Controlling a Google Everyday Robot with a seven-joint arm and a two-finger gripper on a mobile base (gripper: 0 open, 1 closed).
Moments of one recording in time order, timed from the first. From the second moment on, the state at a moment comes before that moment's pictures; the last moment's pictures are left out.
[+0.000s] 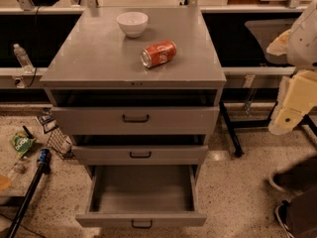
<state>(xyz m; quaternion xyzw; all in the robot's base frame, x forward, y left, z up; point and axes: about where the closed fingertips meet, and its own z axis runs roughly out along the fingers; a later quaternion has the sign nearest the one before) 0.438 -0.217 0.976 -0.60 0.78 -0.03 0.16</state>
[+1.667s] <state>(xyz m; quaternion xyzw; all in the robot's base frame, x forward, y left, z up) 0.615 -0.165 0.965 -0.72 0.67 -0.03 0.18</state>
